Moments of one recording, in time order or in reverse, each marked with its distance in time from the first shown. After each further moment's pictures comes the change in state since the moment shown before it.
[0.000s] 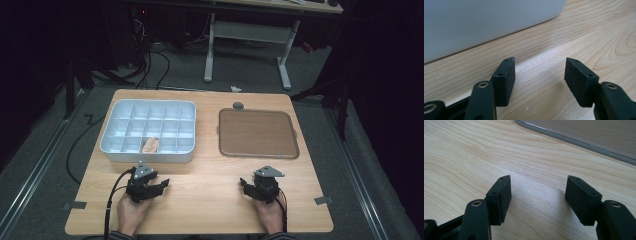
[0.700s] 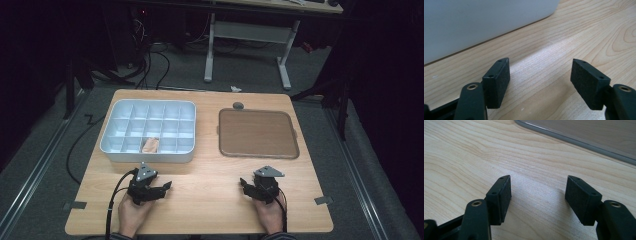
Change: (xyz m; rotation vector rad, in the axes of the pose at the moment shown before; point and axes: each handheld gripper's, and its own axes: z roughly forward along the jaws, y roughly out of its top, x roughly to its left) left arm -0.003 0.000 0.001 0.014 -0.013 0.034; right arm 0.000 0.000 0.000 0.001 -0.002 0.000
